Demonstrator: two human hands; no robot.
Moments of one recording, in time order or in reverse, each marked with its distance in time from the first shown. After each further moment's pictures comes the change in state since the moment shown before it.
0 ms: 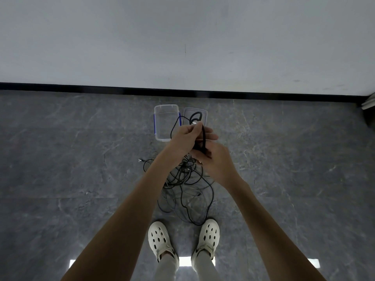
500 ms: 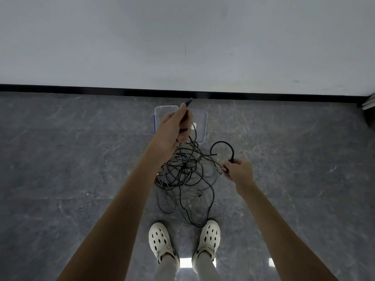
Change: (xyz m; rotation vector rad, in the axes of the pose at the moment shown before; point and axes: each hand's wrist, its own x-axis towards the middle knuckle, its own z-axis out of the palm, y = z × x) left_hand -0.009 0.025 -0.021 -0.269 0.029 0.141; right_hand -0.011 0.067 -0.027 0.297 0.411 0.774
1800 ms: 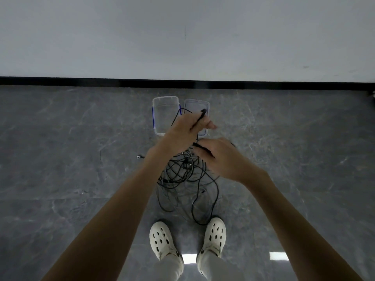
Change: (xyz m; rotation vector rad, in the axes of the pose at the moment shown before) left_hand 0.050 -0.082 -0.035 0.829 -0.197 0.302; right_hand -0.016 -0.023 0.046 -0.813 -0.504 -1.043
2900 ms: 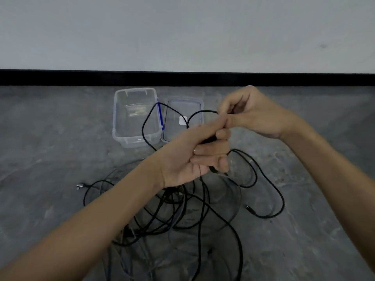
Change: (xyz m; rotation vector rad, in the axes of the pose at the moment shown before) left_hand 0.059 -0.288 0.165 -1.180 -0.702 -0.150; right_hand 0.079 0.319 0.137 0.503 -0.045 -0.299
